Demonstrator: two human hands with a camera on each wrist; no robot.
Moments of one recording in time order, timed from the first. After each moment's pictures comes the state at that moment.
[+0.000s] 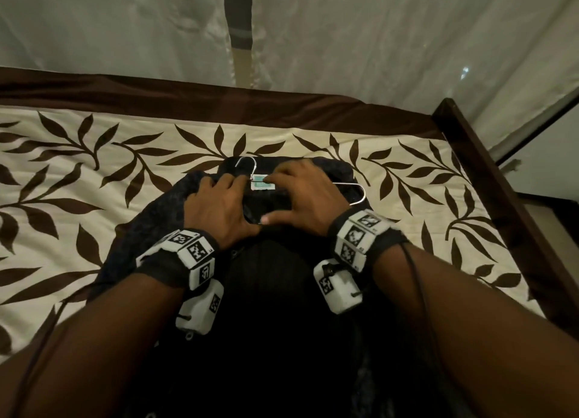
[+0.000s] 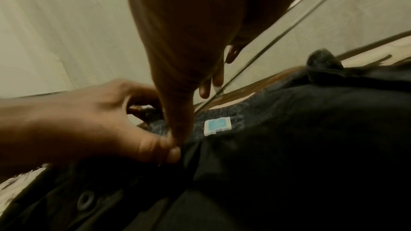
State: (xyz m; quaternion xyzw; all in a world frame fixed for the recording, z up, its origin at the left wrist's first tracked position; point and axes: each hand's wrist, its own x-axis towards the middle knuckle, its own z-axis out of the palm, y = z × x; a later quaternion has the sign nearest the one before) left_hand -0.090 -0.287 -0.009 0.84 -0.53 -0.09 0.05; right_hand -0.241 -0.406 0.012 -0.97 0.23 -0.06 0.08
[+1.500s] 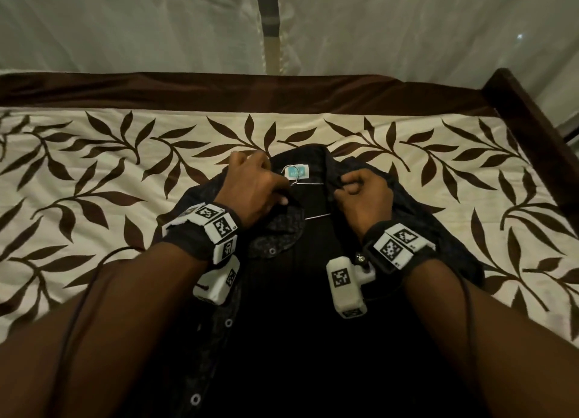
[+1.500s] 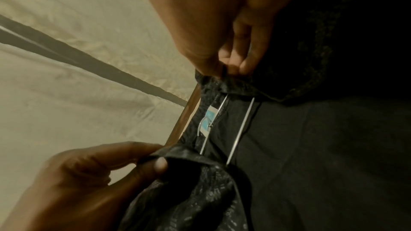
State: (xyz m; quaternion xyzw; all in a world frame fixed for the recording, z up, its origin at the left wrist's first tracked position) left_hand -0.072 -0.290 0.008 0.73 -0.68 -0.02 0.04; right_hand -0.255 -0.395 -0.032 -0.68 0.55 -0.28 0.39
